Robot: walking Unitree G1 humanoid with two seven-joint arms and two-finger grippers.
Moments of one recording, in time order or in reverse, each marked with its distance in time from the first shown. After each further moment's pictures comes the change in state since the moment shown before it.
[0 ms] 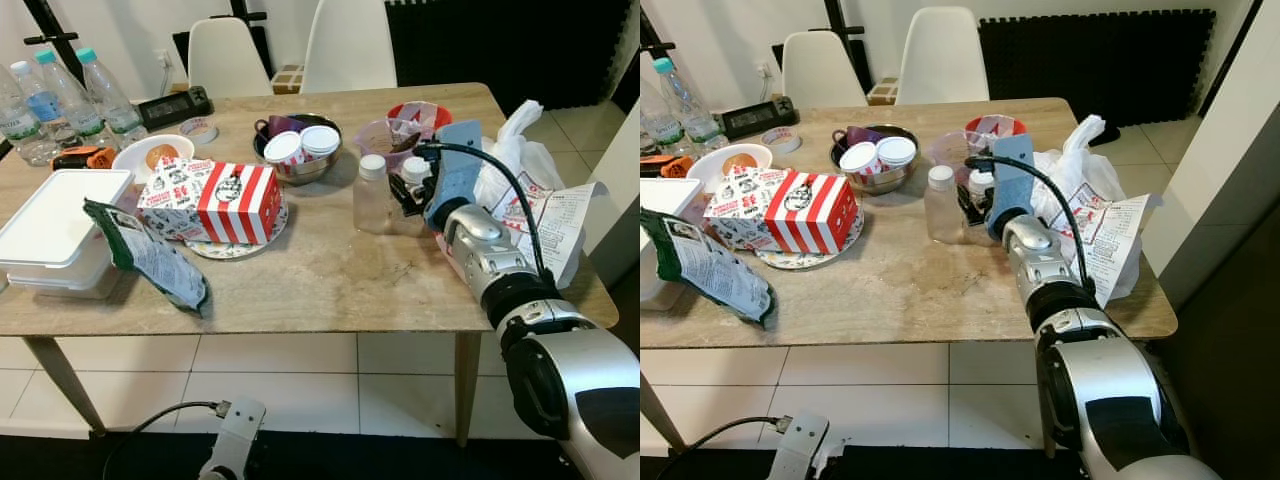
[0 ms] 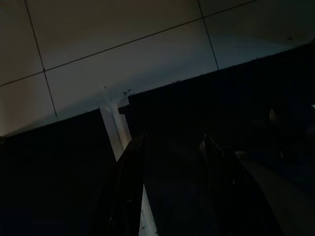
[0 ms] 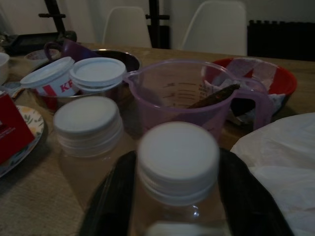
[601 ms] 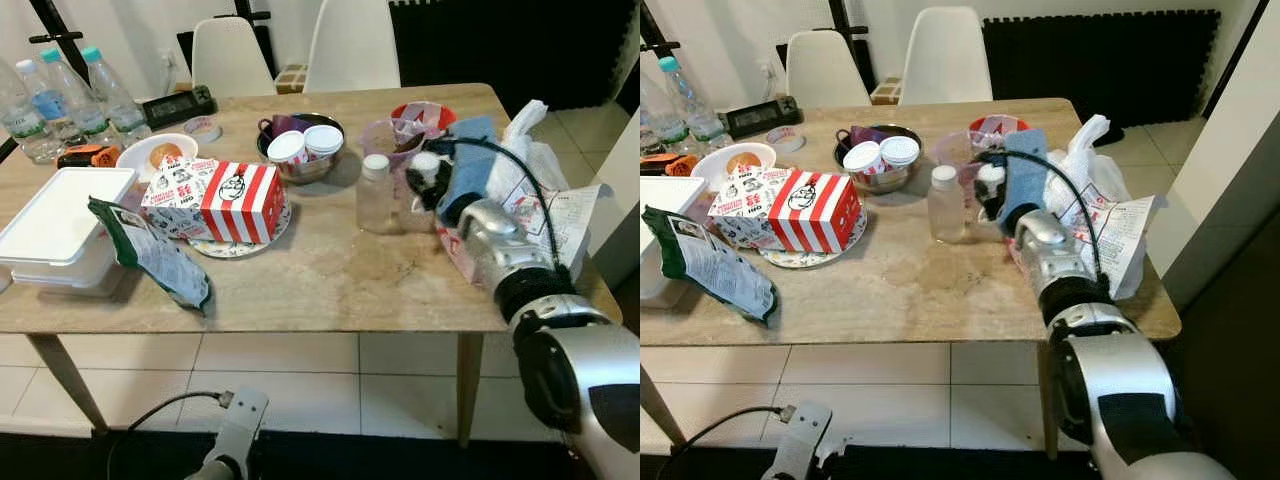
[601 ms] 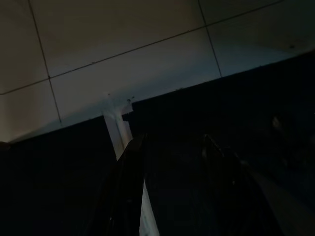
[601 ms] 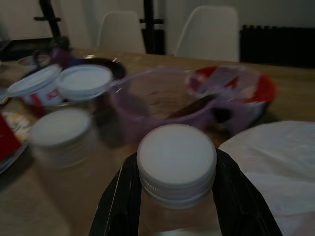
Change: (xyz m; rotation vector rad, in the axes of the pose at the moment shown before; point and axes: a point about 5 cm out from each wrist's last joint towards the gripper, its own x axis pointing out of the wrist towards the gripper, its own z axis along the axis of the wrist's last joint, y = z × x) left arm 0.008 0.003 0.016 0.011 -0.020 0.002; right arm -0.007 -0.028 0.016 -0.001 -0.034 -0.046
